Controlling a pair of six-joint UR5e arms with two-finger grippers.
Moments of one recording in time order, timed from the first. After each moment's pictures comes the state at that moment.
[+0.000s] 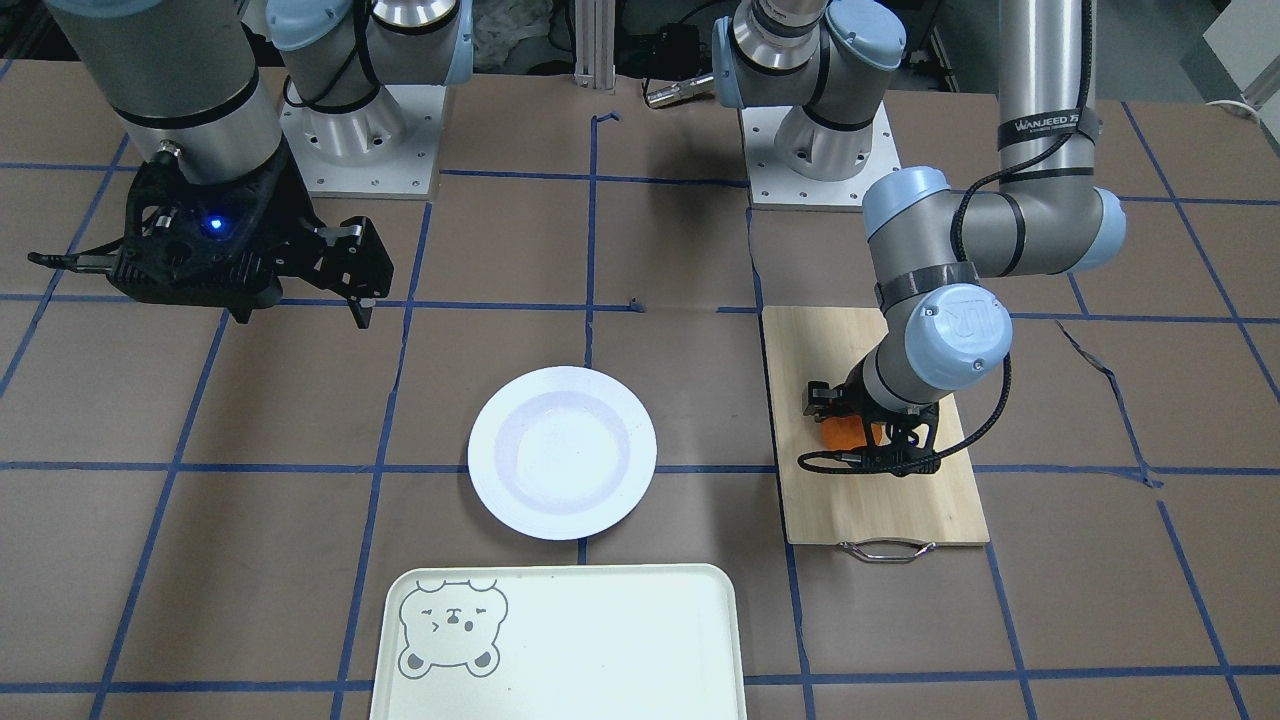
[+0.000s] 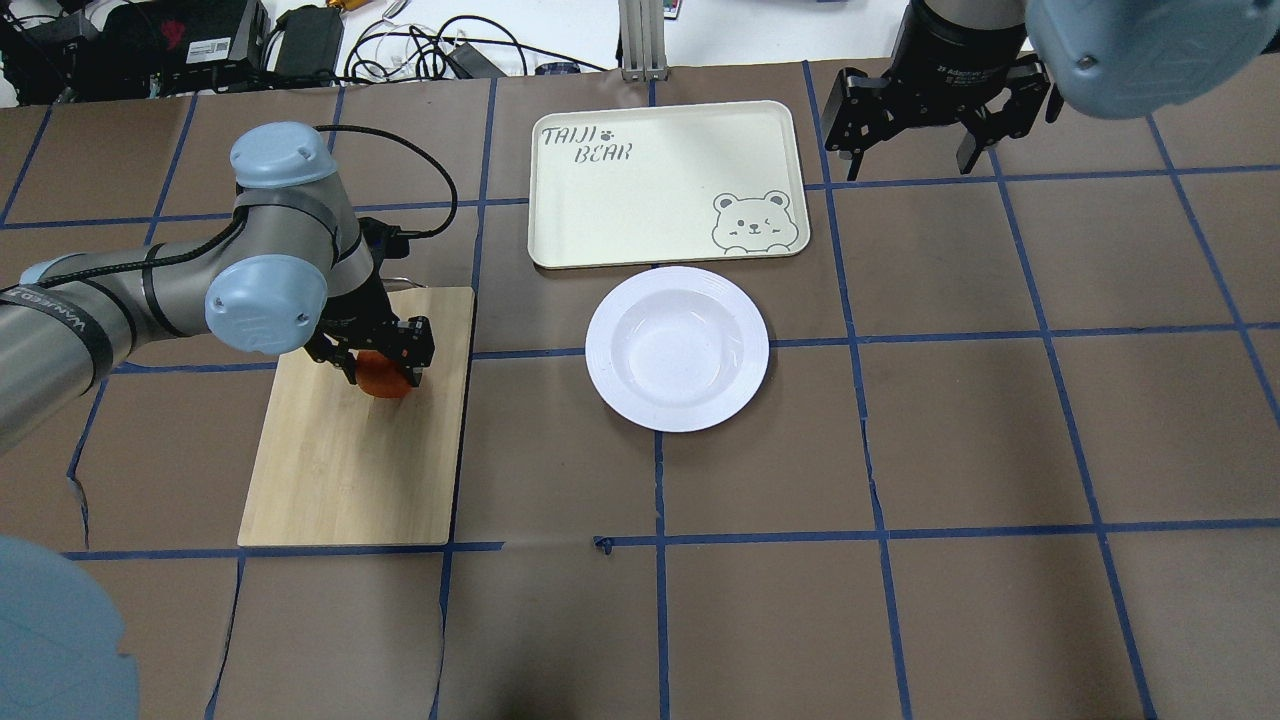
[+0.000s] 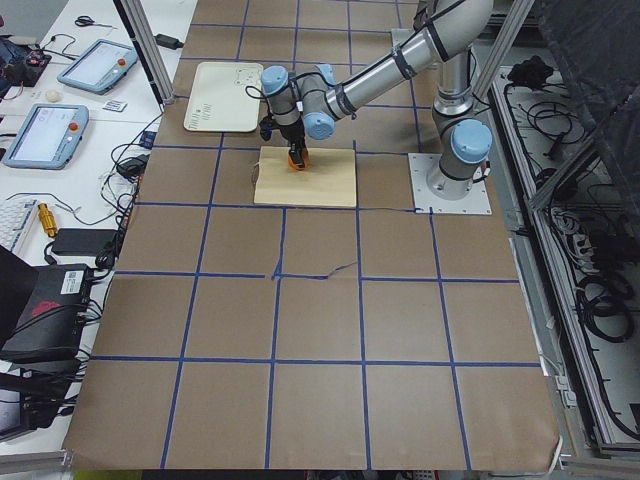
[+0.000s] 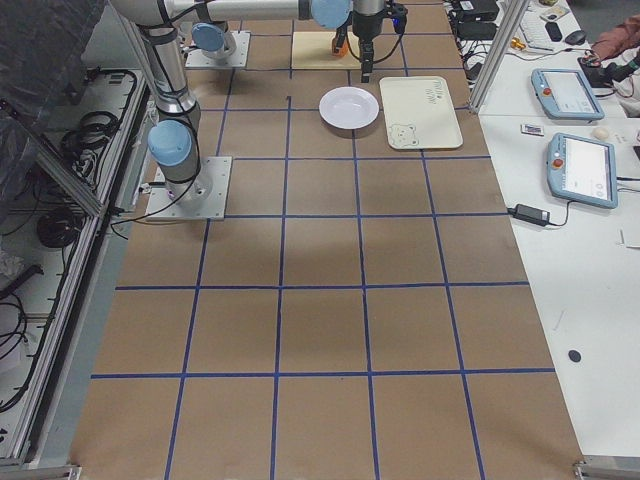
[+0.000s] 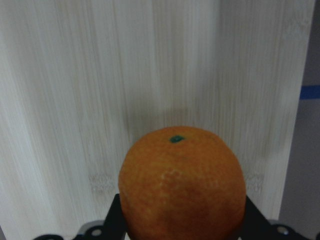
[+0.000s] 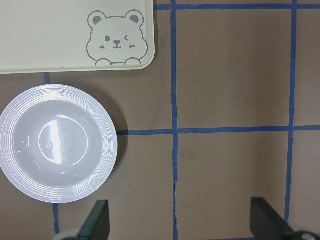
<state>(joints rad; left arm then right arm) -1.47 -1.90 -1.86 -1.15 1.65 0.15 1.63 -1.45 1.45 -1.63 -1.61 0.07</state>
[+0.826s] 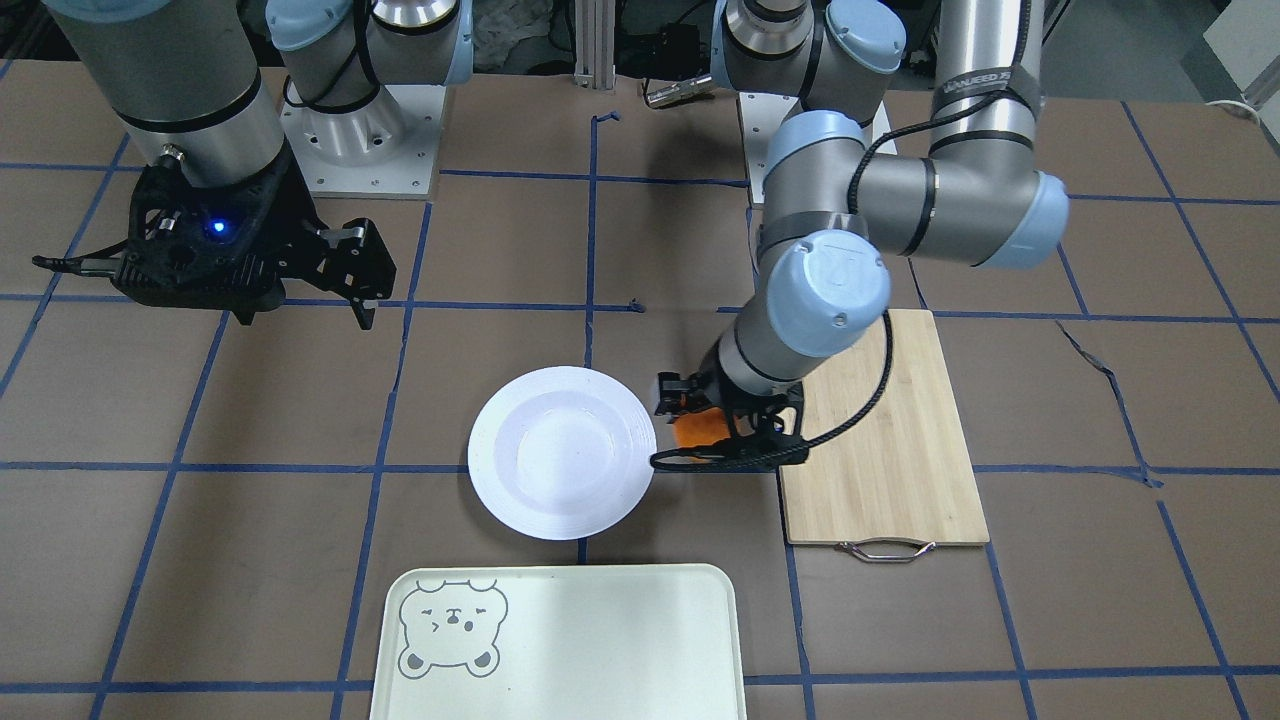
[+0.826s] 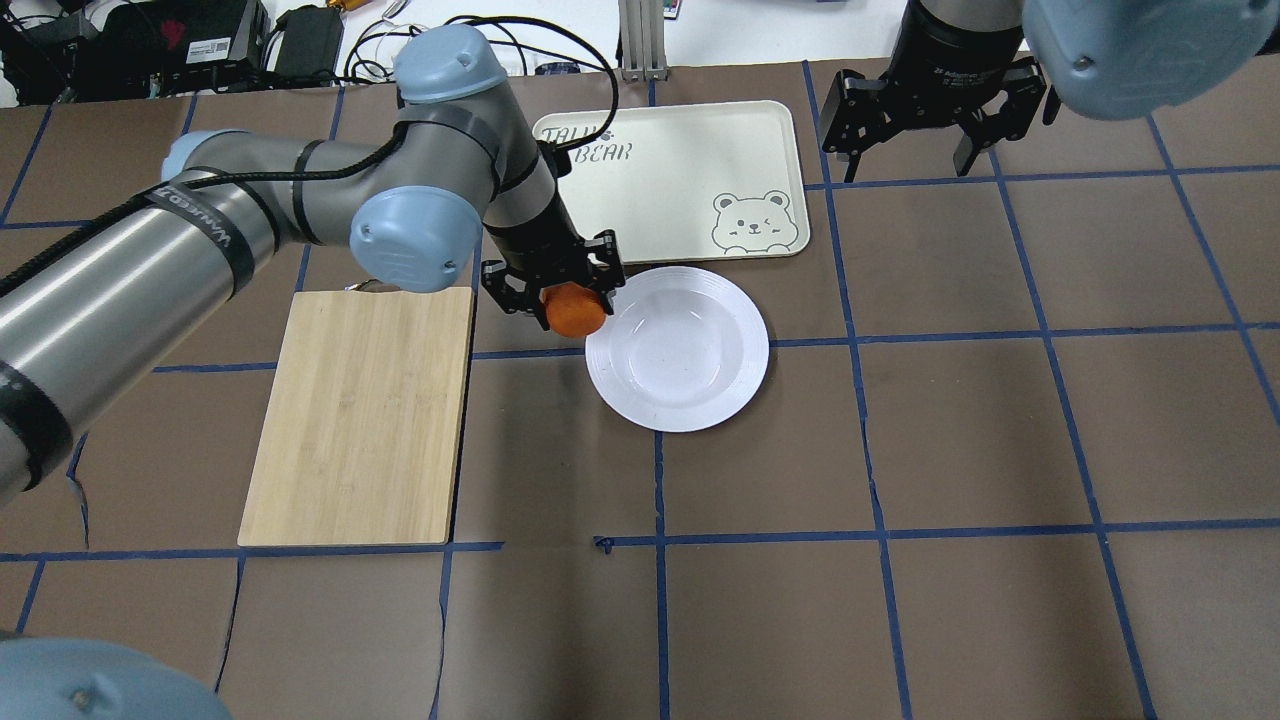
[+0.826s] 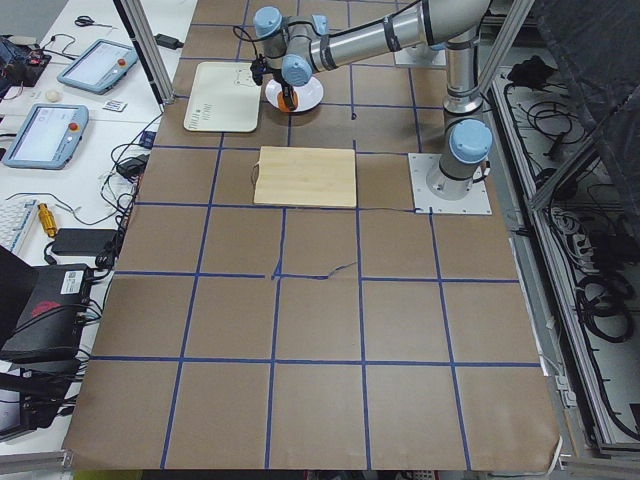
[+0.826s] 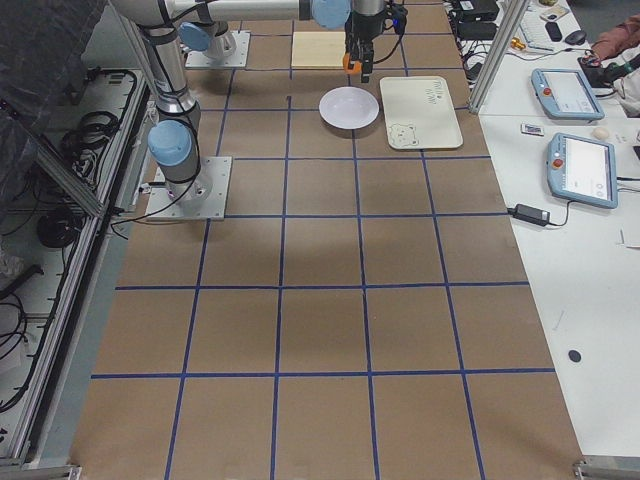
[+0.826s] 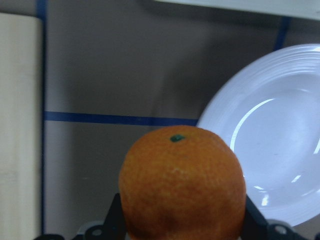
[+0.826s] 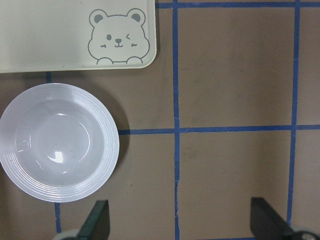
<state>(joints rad) -1.79 -1.98 -1.62 -1.20 1.34 -0.34 1.63 -1.44 1.45 -1.63 -1.60 0.07</state>
